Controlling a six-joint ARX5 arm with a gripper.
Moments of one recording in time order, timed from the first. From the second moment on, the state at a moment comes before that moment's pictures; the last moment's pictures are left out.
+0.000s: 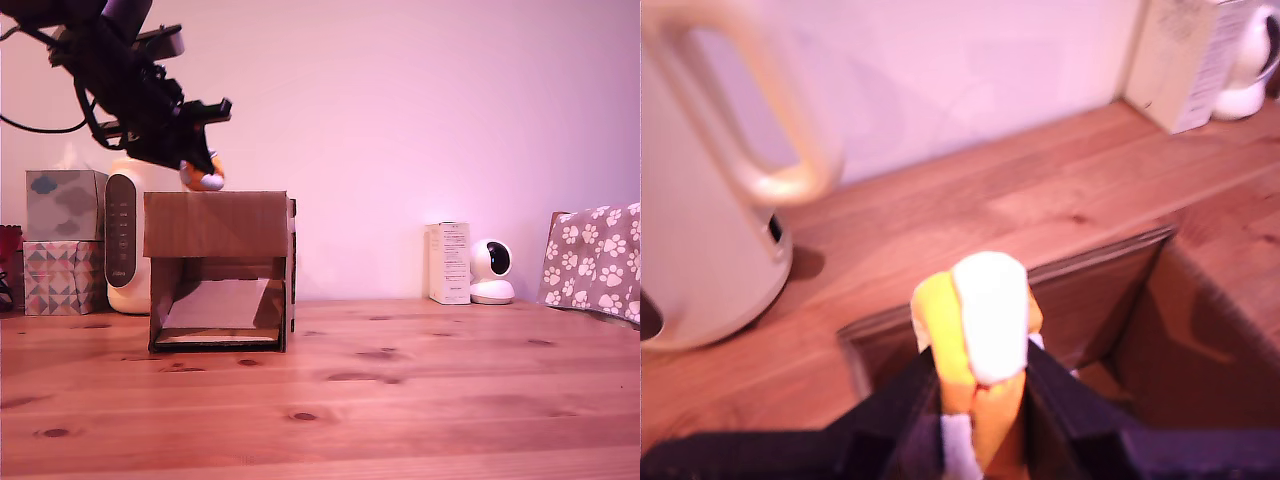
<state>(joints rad) -0.29 1.77 1.36 -0.06 0.09 0.00</state>
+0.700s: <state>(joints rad) -0.29 1.69 1.37 -0.27 0.12 0.01</state>
